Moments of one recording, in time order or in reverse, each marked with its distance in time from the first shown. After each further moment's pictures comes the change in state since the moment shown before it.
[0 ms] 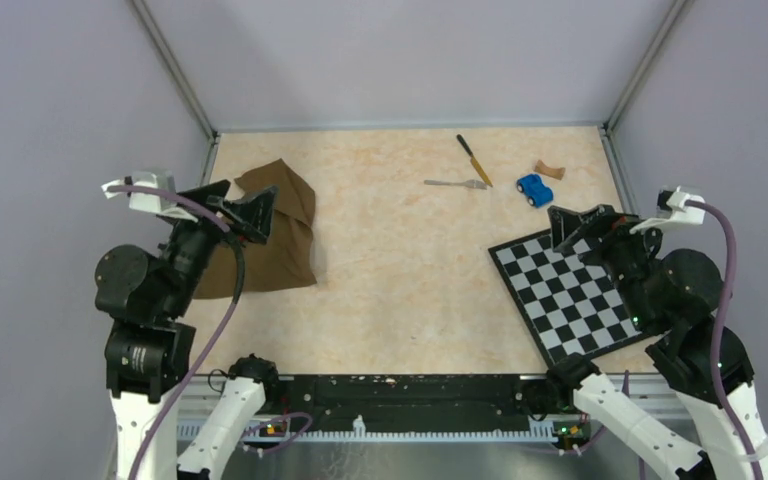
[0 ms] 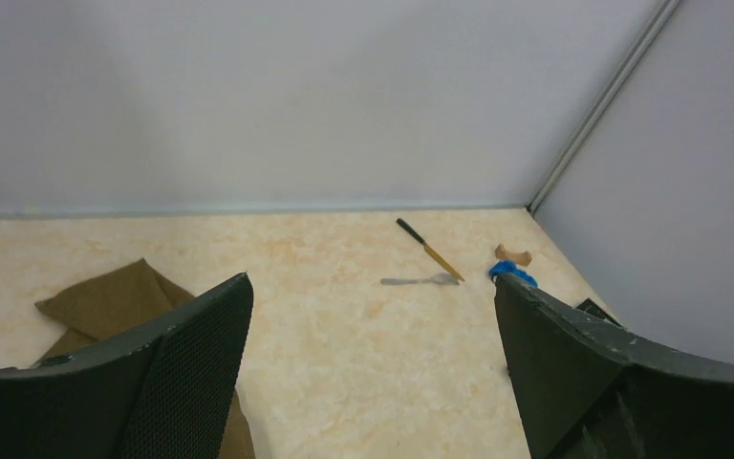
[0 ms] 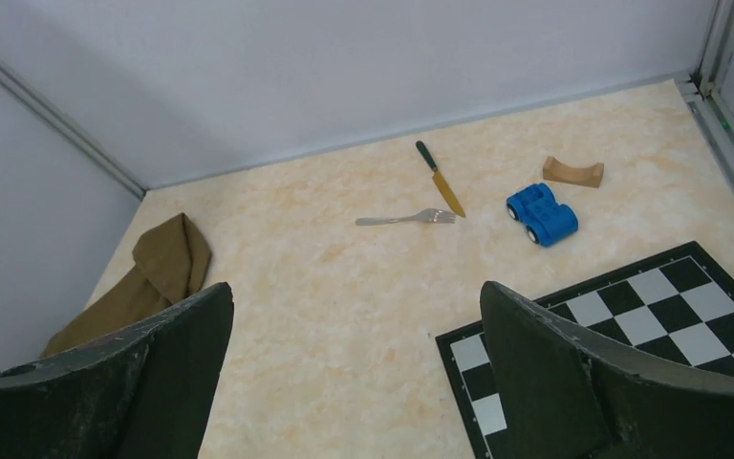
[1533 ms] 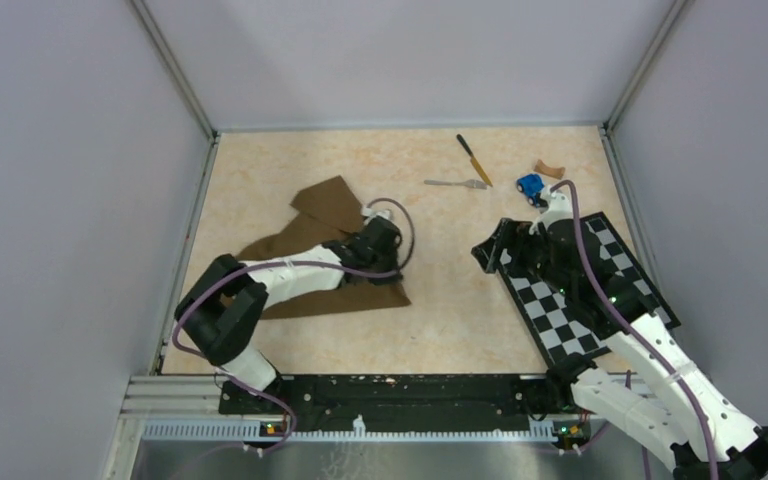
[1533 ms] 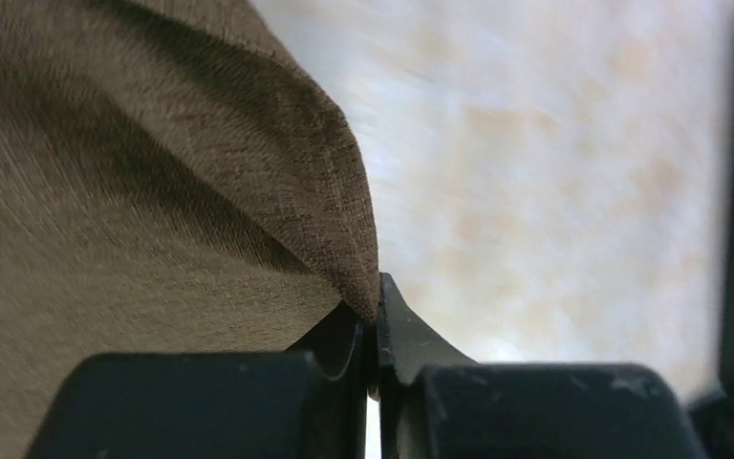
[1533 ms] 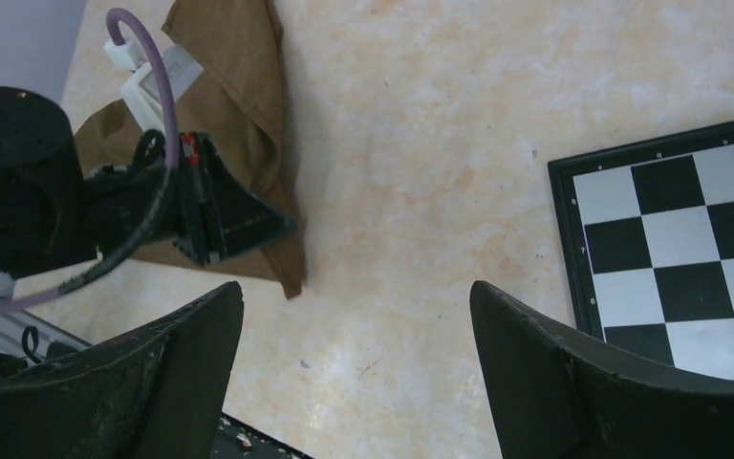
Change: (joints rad) left arm -0.537 0.987 -0.386 0.239 -0.247 -0.458; right arm 0.000 0.201 -0.320 0.092 -0.365 0.161
